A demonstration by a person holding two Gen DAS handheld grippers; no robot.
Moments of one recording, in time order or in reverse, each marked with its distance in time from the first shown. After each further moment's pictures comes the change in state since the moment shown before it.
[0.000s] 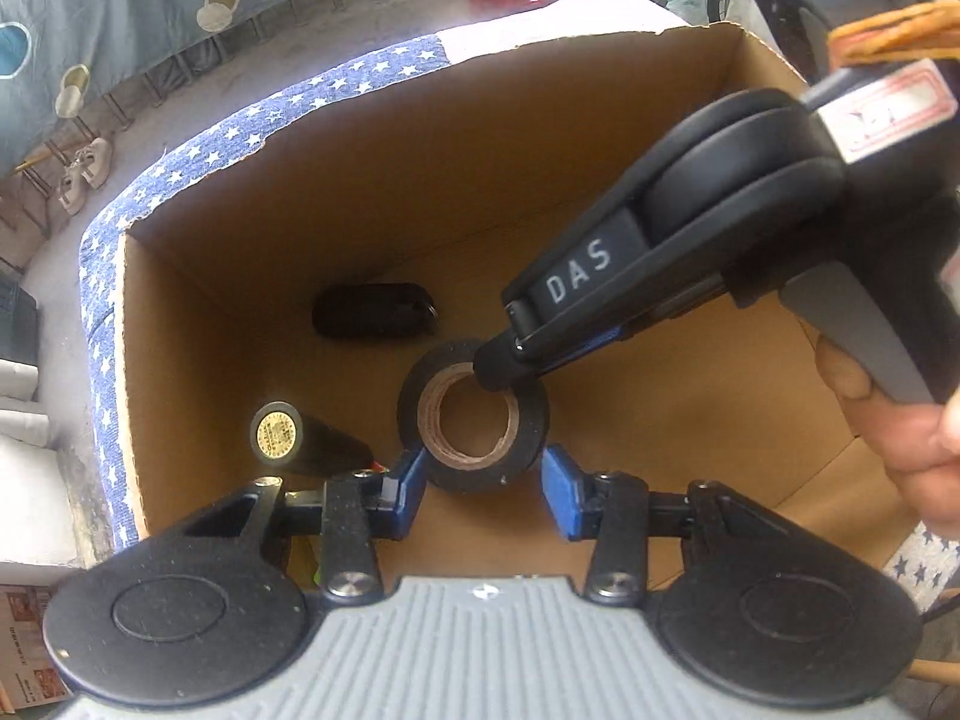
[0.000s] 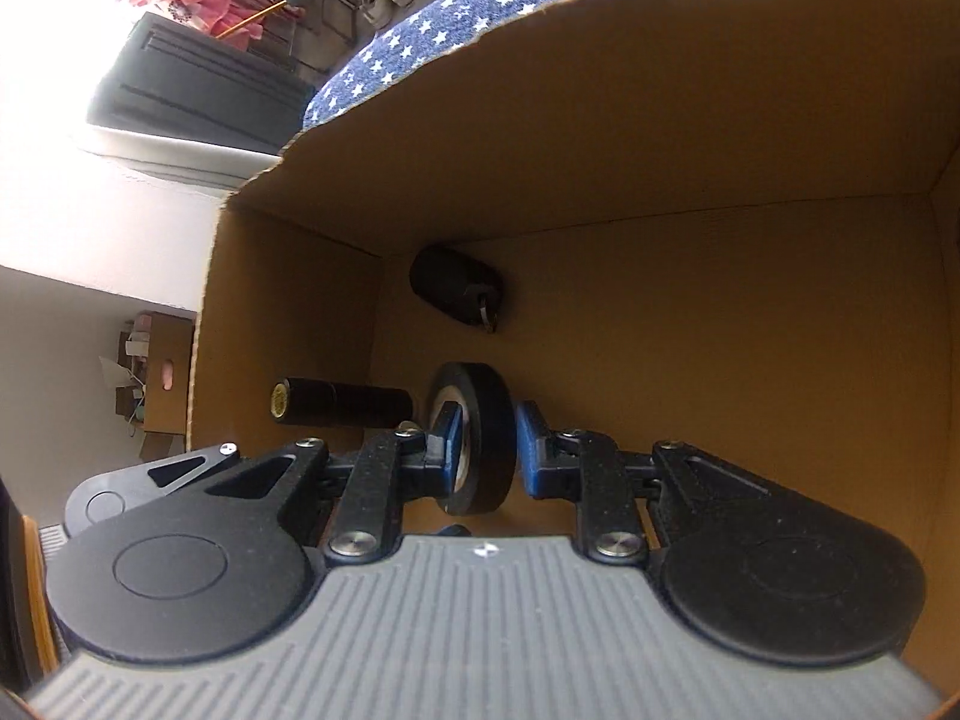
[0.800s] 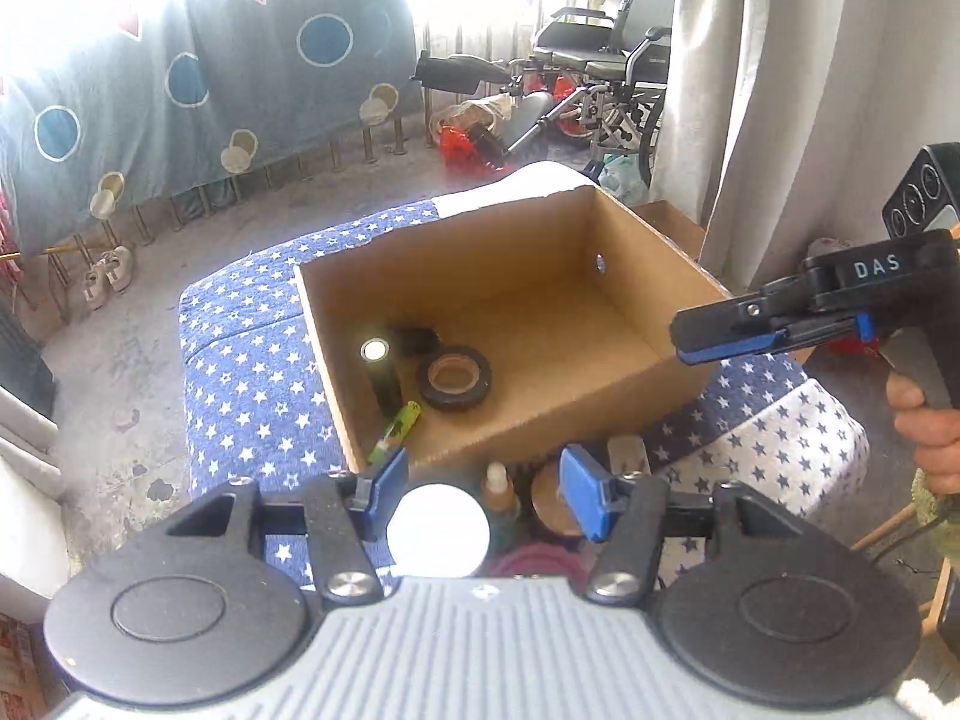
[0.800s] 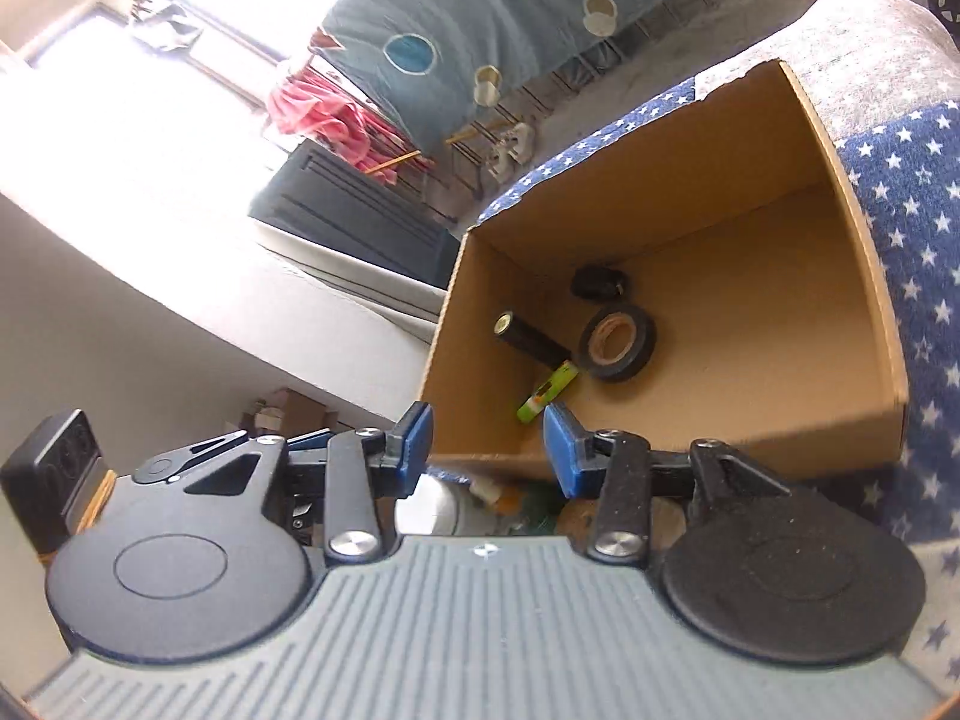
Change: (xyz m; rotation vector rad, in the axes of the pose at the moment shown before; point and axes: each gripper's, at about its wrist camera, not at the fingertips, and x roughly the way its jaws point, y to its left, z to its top) left arm -0.179 0.000 -0.165 0.003 -0.378 -0.072; right arm -0.168 0.025 -0.213 -0.069 -0.416 0.276
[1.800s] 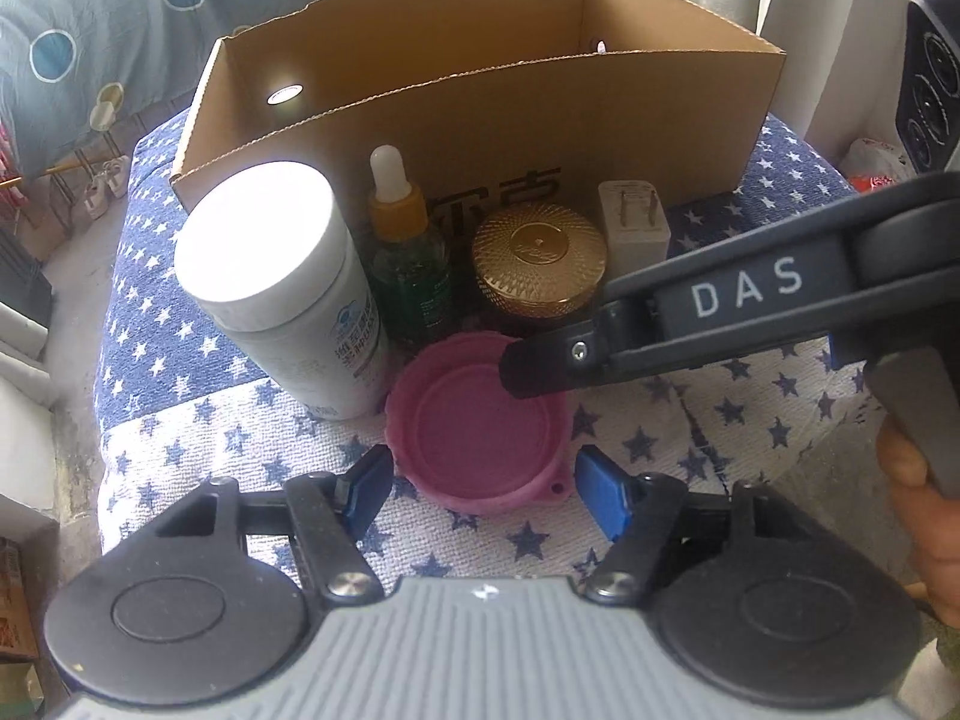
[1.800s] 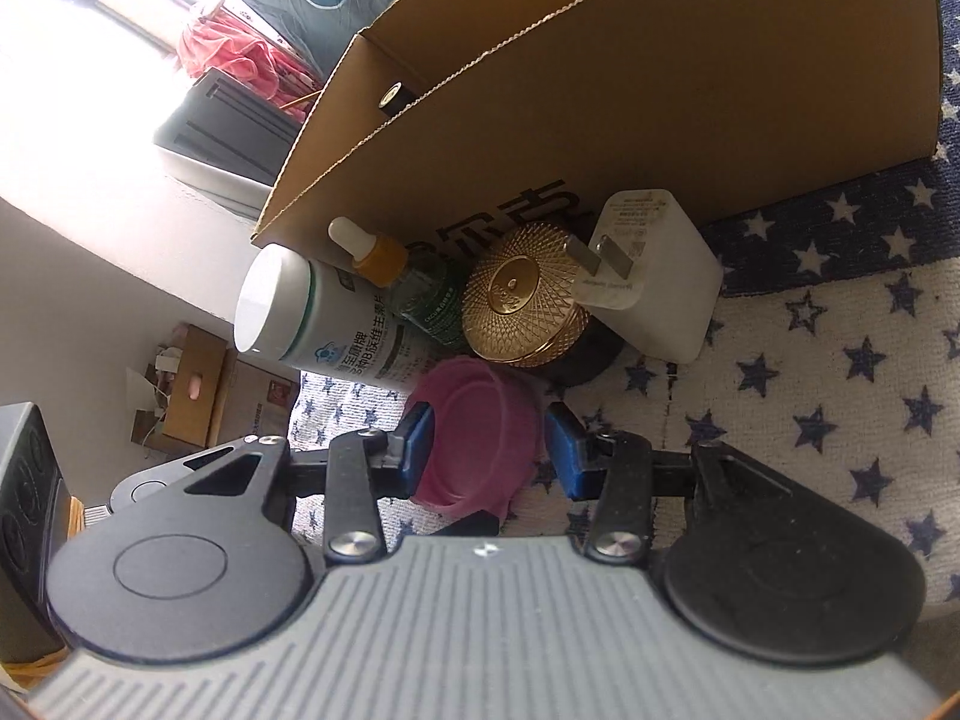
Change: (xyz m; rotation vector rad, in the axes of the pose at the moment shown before) left arm 0.105 -0.047 -0.096 -0.018 0.200 0.072; right arm 0.103 -0.034 -0.112 0.030 0.116 -0.224
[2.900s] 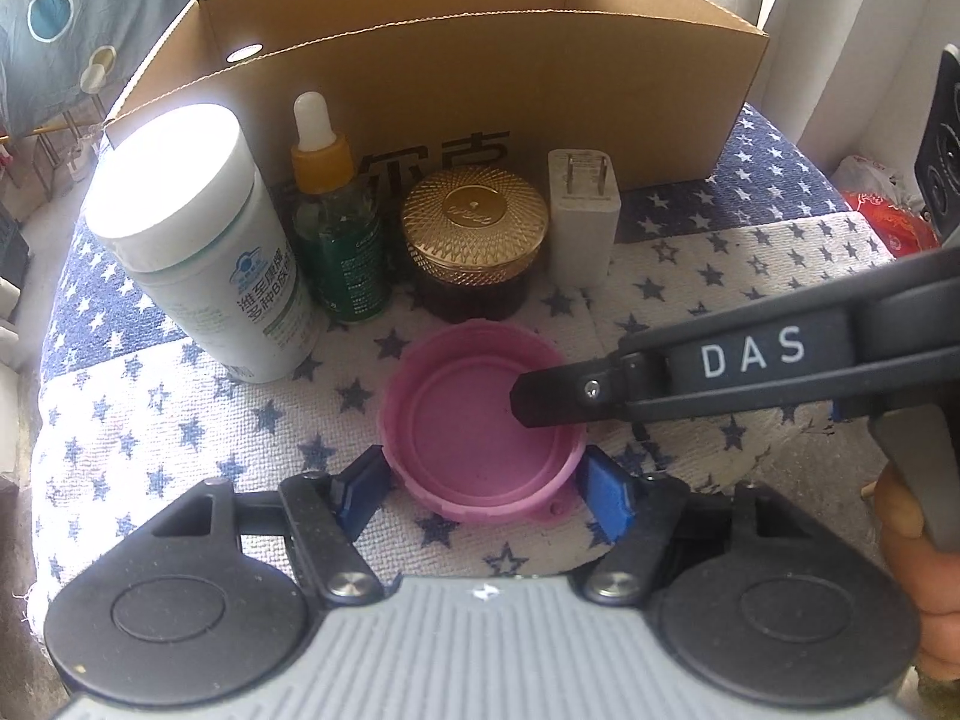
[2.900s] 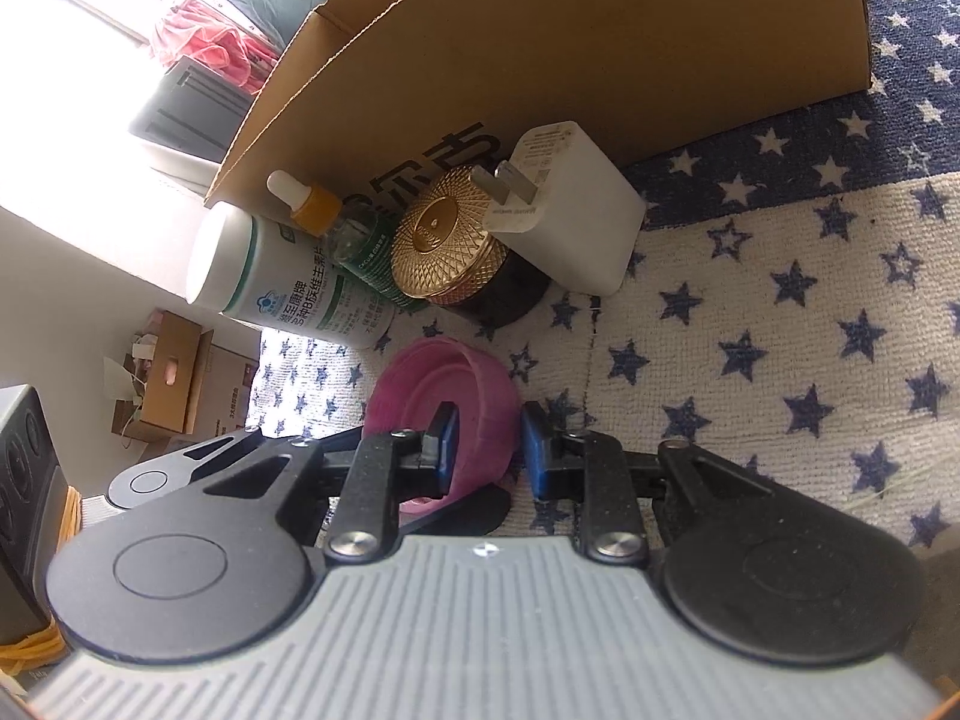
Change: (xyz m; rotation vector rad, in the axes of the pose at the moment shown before) left arm 0.018 -0.021 -0.007 -0.059 0.014 -0.055; right arm -0.010 -0.021 -0.020 0.029 0.028 -0.039
